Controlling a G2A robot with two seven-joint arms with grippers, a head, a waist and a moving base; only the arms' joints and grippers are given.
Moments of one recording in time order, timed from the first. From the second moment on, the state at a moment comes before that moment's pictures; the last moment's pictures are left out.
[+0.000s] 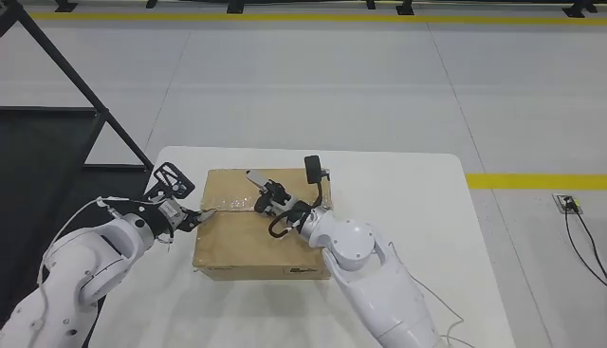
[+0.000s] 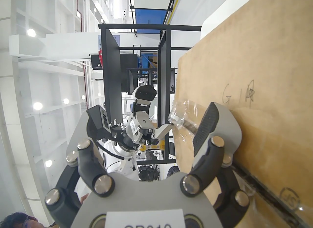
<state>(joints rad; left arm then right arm) 1.00 -0.82 -1.37 -1.69 1.18 -0.44 -0.46 -0.71 -1.67 1.06 -1.13 0.07 0.00 0.47</state>
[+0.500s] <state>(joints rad) 1.04 -0.82 -1.45 -1.70 1.15 -0.44 -0.45 -0.70 -1.67 1.06 -1.12 0.08 -0.01 0.48</state>
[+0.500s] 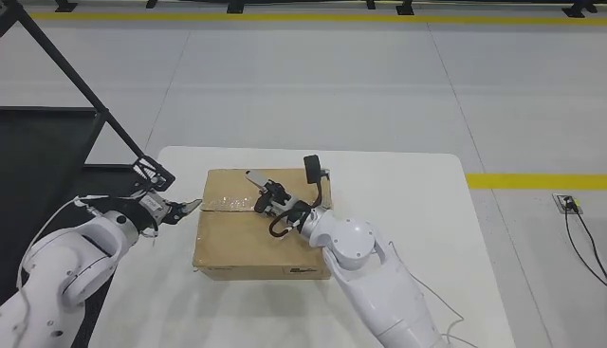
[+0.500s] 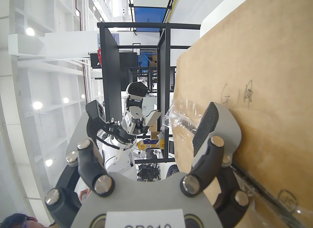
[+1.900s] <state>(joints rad) 0.95 -0.85 -1.43 -1.61 0.97 -0.47 -0.49 -0.64 -1.69 1.02 -1.06 0.12 -0.04 0.48</state>
